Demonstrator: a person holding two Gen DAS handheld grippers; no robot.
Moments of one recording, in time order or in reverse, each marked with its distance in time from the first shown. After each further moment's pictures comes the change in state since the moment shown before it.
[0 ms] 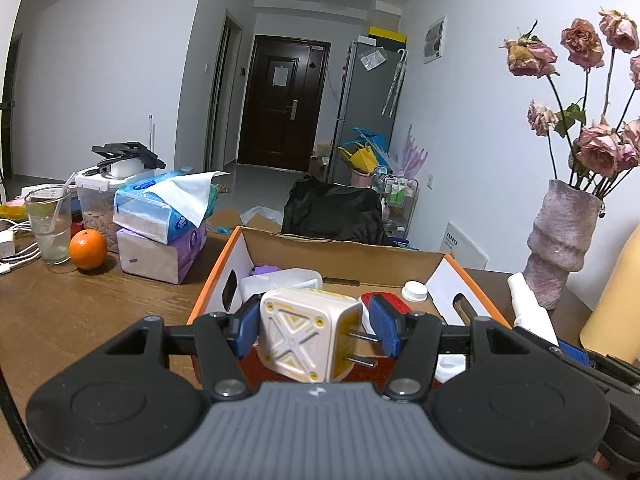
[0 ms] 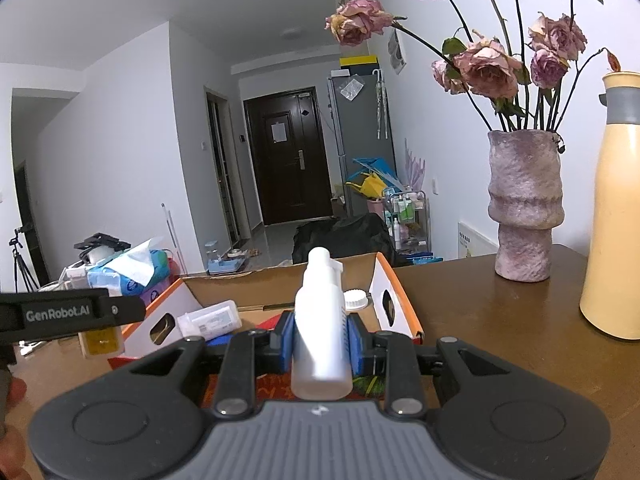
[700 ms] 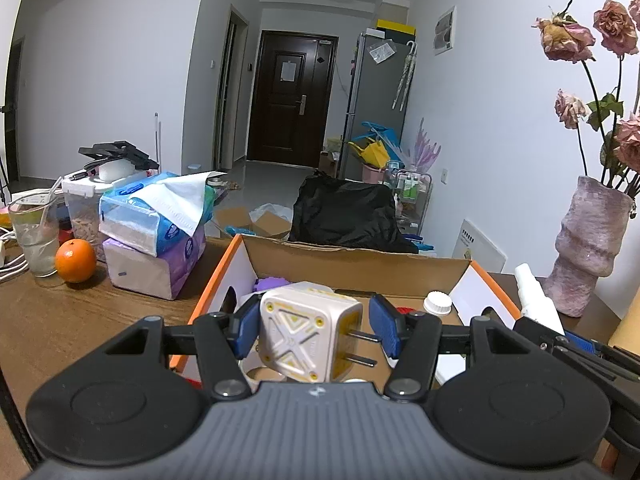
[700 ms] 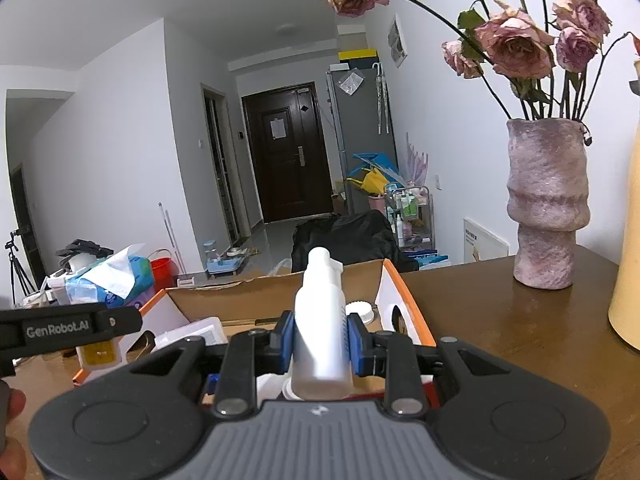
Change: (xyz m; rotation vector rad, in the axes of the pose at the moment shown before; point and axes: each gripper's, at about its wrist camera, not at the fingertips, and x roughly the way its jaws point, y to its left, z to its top) left arm 0.053 0.000 0.014 0.012 0.014 0.035; right arm 0.060 -0.003 0.013 0.008 0.012 0.006
